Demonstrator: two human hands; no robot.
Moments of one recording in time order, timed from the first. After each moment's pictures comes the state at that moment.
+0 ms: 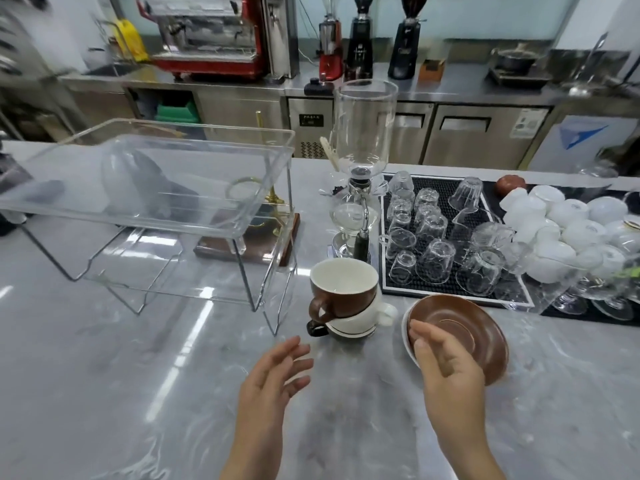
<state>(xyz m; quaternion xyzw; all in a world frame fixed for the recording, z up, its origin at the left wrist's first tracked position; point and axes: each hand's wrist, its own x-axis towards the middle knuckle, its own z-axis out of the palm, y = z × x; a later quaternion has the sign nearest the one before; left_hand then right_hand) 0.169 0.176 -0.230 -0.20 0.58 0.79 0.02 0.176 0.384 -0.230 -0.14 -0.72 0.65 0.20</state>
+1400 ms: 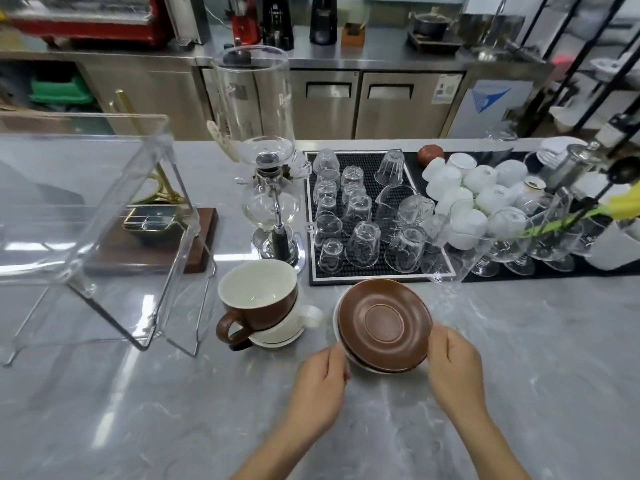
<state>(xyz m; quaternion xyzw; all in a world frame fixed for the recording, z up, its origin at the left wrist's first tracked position) 0.131 0.306 -0.271 0.03 0.82 0.53 0.20 0.176 0.491 -0.256 -0.32 -0.83 0.43 0.17</state>
